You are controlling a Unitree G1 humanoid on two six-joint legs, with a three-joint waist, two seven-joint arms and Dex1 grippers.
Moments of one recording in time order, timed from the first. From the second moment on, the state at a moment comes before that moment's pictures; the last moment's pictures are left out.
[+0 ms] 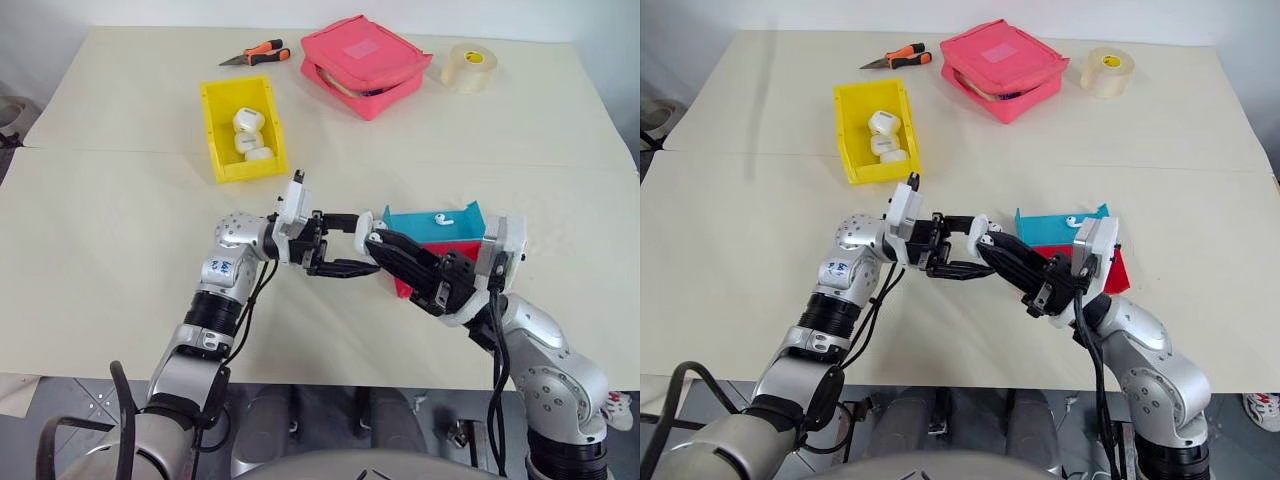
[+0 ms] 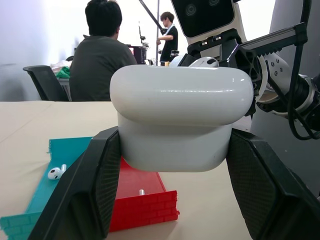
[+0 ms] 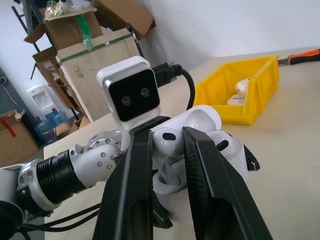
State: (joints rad) left arm -0.70 0.15 -0.11 0.41 -0.41 0.01 -1.40; right arm -0.01 -0.38 -0.10 -0.66 0.83 0.54 0.63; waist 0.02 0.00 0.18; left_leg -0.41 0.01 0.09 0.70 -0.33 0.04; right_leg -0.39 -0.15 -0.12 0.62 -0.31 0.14
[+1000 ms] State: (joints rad) left arm -0.69 0.16 -0.13 0.40 -0.40 -0.01 -1.37; right arm -0.08 -0.63 -0.10 -0.62 0.80 0.52 0.72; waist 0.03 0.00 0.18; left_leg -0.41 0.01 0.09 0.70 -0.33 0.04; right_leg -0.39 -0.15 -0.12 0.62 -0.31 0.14
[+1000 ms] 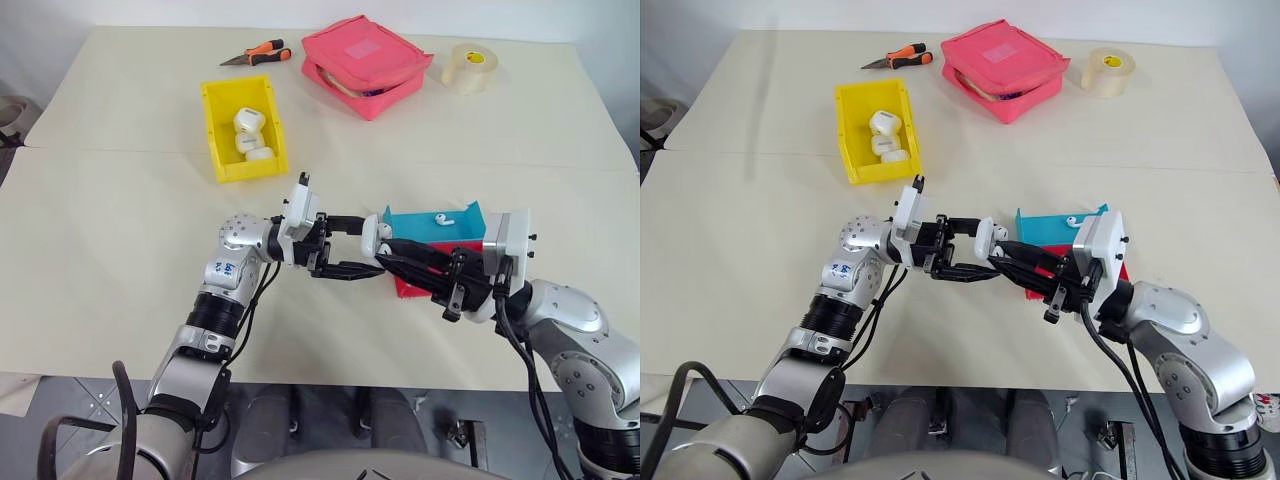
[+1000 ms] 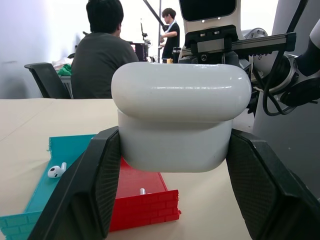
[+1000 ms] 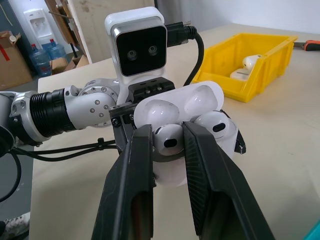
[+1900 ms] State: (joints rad) left arm -0.70 0.18 -0.08 0.44 -0.41 -0.07 -1.38; right arm -0.09 -0.63 -0.13 -0.59 0.81 0.57 0.68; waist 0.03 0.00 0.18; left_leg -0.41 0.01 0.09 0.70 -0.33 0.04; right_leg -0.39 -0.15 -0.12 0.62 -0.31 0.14
